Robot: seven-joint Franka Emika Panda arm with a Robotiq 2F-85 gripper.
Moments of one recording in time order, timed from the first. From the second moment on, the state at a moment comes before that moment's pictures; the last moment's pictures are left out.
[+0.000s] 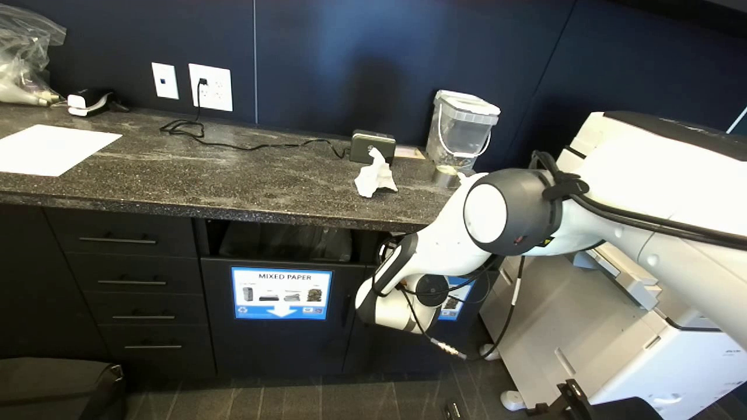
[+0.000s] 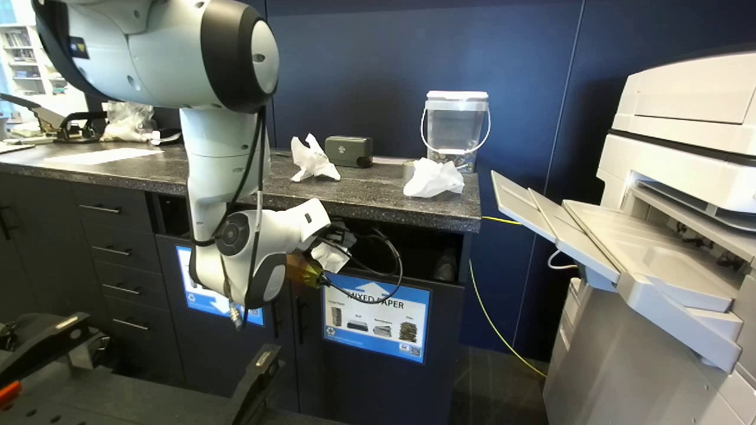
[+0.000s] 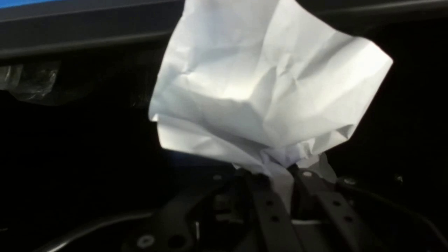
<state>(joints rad) 0.16 1.48 0.04 -1.46 0.39 4.21 -0.07</state>
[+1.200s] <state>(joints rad) 0.16 1.48 0.03 -1.44 0.42 3.90 -0.10</state>
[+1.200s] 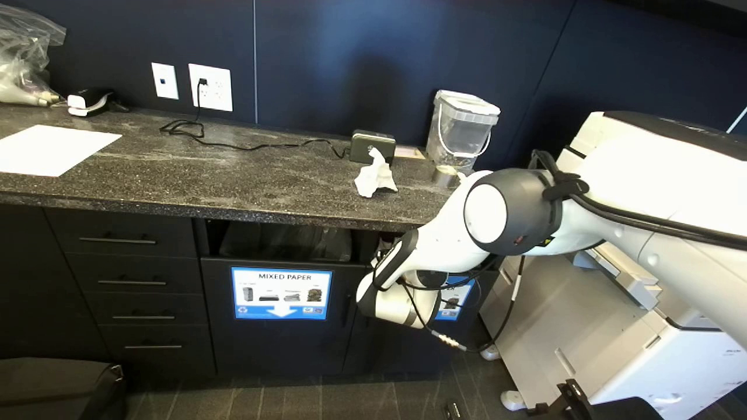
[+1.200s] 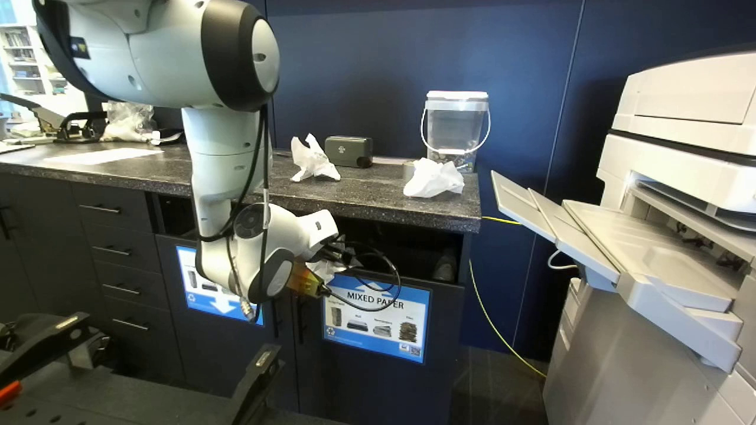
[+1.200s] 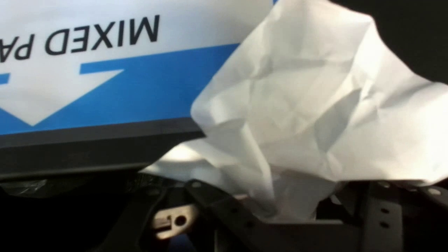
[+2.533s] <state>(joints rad) 0.18 1.49 0.02 -1.40 0.41 3.93 -0.17</state>
